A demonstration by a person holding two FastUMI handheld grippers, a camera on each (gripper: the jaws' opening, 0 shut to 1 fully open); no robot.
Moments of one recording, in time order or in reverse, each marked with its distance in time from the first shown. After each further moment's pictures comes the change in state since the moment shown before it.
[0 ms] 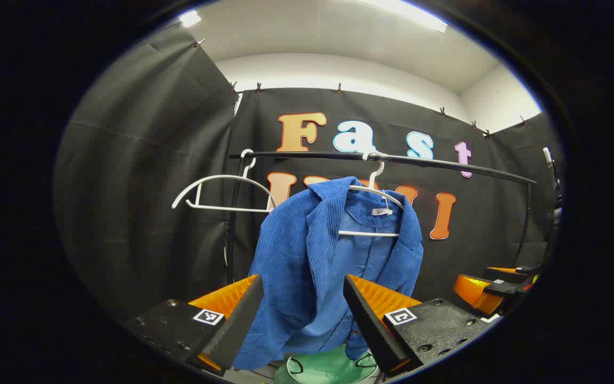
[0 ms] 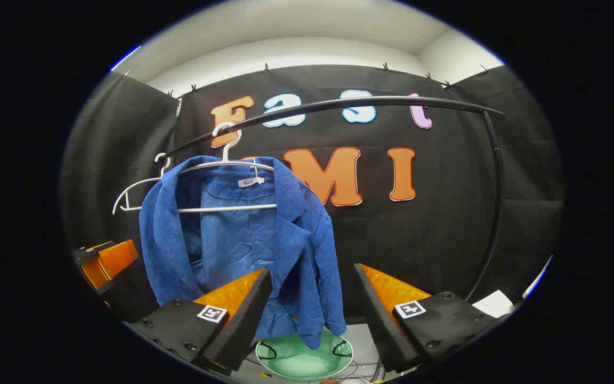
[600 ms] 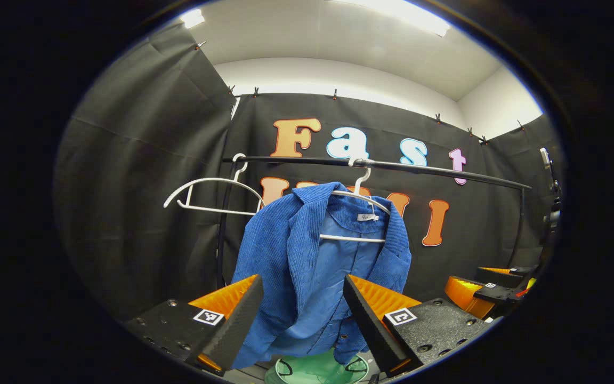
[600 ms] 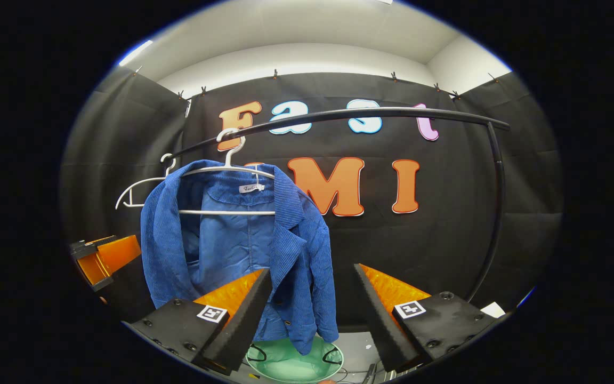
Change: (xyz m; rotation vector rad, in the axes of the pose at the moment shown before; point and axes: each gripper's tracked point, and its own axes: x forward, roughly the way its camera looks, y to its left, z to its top) left arm -0.001 -0.023 -0.004 -0.010 -0.019 -0.021; right arm 0.004 -0.011 0.007 -0.046 -0.047 0.036
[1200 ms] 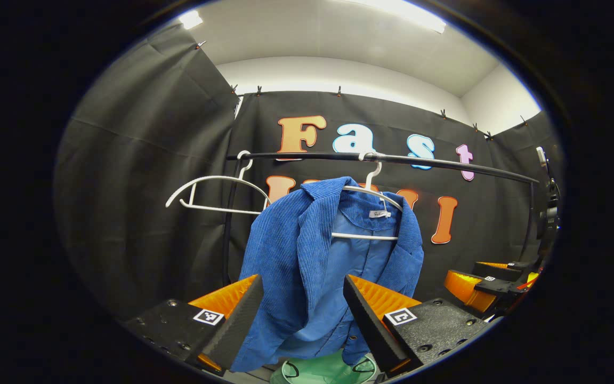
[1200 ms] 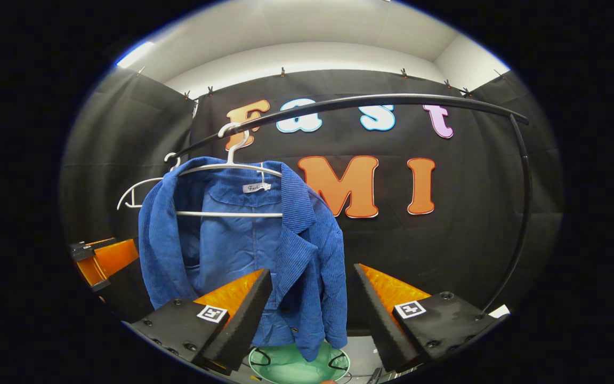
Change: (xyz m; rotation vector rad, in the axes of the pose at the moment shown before) left arm 0.021 0.012 -0.005 0.031 -0.002 0.027; right arm 0.046 0.009 0.001 0.011 -0.016 0.056
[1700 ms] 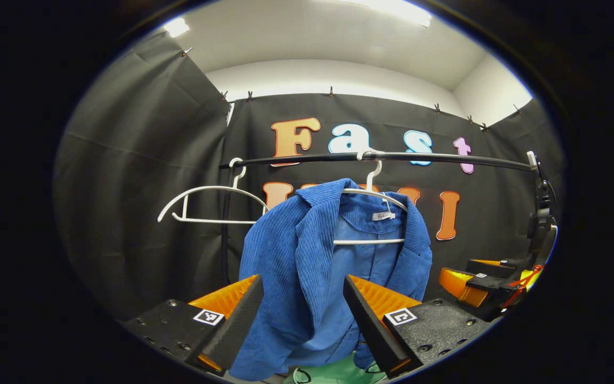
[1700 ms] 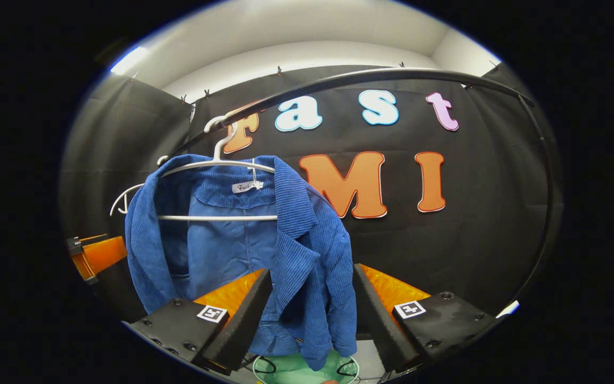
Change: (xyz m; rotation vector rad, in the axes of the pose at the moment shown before) left arm 0.027 0.001 0.005 0.060 -0.023 -0.001; right arm 0.052 -0.001 -0.014 0.048 0.000 0.045
